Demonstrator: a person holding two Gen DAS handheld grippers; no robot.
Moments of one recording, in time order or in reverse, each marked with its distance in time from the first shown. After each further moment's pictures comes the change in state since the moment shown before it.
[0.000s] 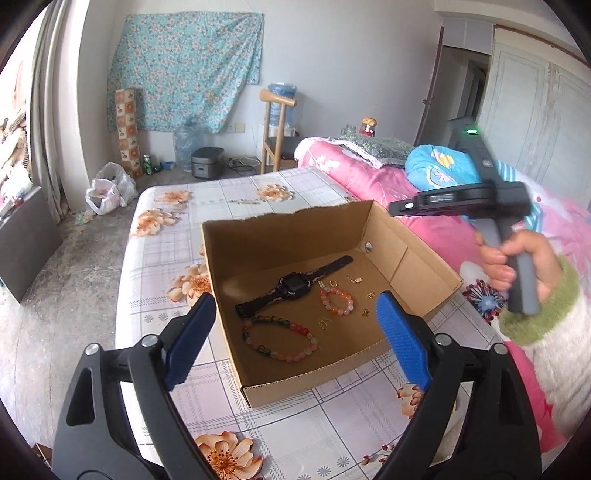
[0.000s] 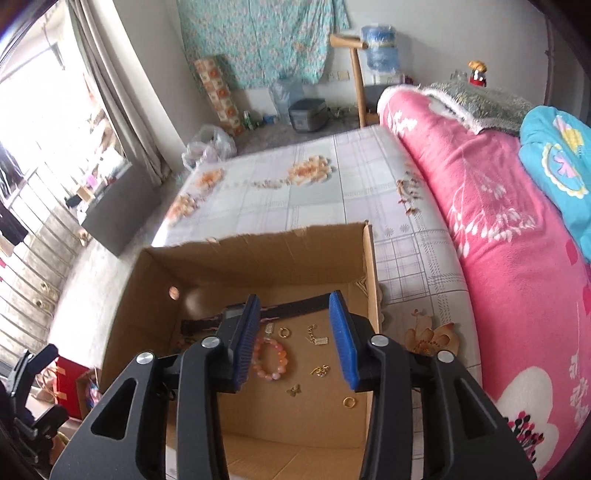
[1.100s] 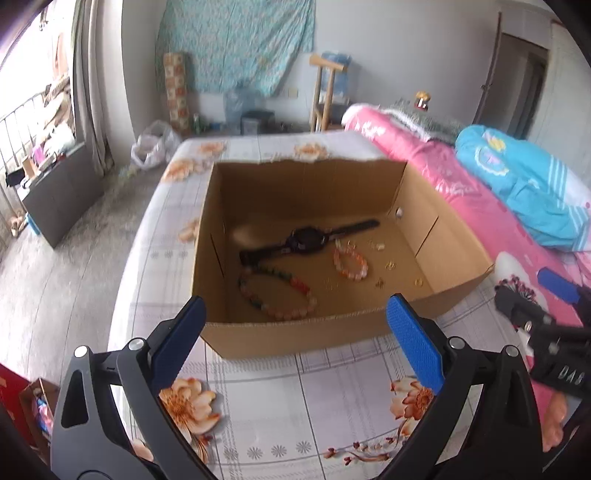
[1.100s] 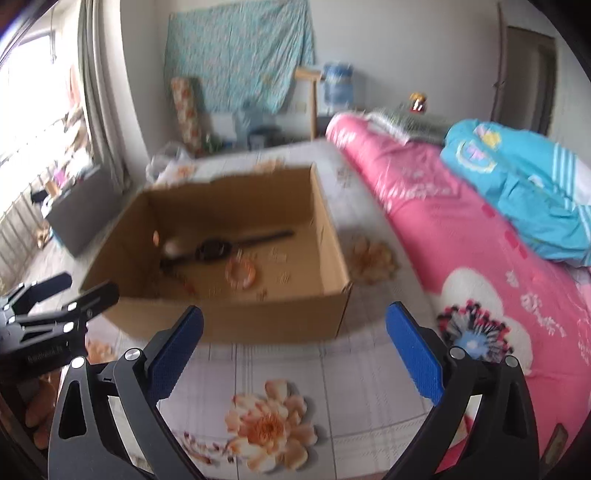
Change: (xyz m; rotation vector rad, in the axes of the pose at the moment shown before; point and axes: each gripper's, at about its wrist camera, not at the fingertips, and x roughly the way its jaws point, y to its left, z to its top) left arm 0.035 -0.044 -0.029 -0.122 0.172 0.212; right arm -0.071 0.029 -0.145 -0.035 -0.089 -0.233
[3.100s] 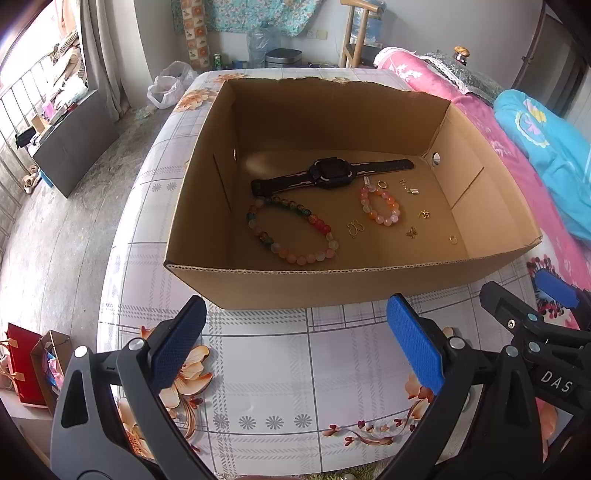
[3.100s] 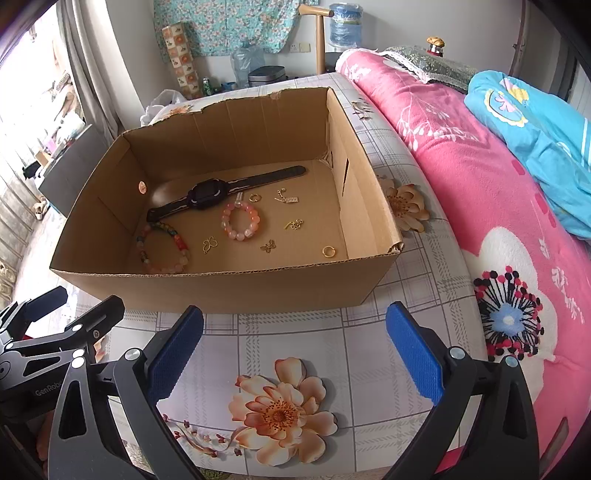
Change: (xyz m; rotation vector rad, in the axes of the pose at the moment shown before) left arm 0.043 0.003 -0.012 -0.067 0.221 0.070; right arm 0.053 0.005 0.004 0.010 0.224 0.009
